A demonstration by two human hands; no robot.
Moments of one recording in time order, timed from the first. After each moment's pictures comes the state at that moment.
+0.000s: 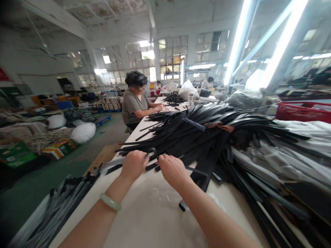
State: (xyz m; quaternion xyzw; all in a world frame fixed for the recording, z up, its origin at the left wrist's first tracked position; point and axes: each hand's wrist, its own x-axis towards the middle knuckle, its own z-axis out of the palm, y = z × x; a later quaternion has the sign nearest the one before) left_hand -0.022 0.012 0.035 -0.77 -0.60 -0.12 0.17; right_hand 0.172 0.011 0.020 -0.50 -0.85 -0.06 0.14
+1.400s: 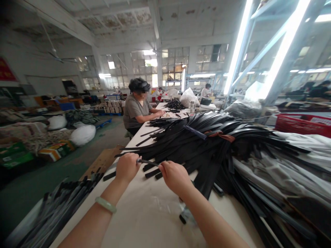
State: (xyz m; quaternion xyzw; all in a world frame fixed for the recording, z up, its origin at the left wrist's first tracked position) left_hand -0.032 0.016 0.034 -0.74 -0.62 -0.17 0.16; right_hand 0.166 0.006 0.020 -0.49 -0.84 0.06 0.23
